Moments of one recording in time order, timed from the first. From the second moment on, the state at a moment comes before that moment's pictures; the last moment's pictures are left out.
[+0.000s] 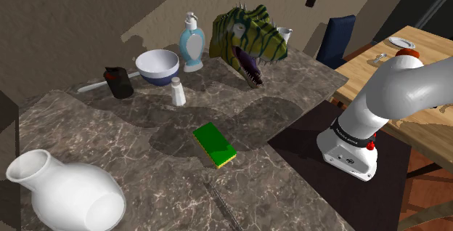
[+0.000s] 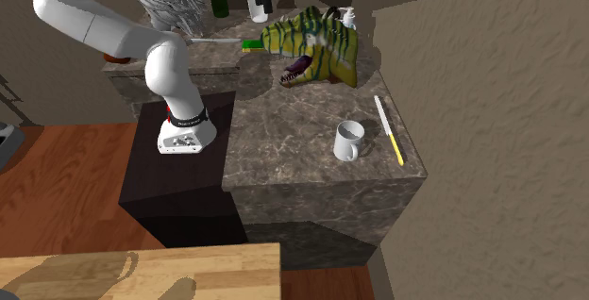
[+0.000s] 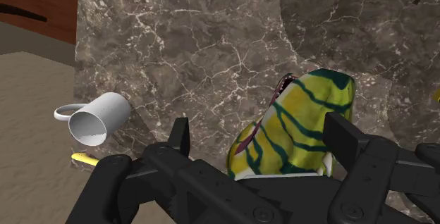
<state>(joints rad) 0.00 -0.81 0.06 -2.30 -0.09 1.54 -0.10</state>
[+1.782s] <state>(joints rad) -0.12 -0.02 -0.27 -2.07 -0.11 1.95 -0.43</state>
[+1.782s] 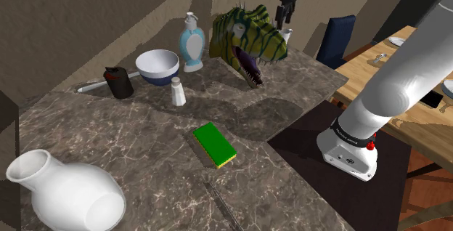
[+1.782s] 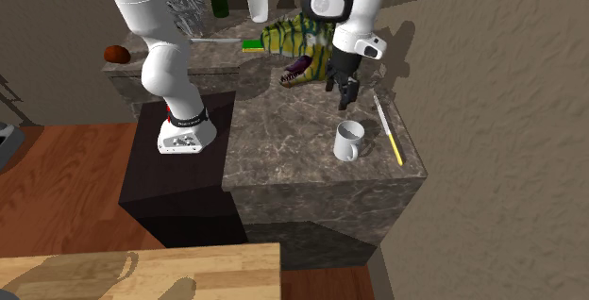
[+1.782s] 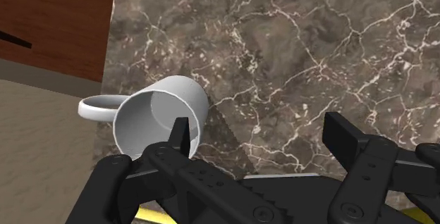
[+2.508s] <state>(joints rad) -0.16 0.19 -0.30 -1.99 -0.06 2.04 -0.51</state>
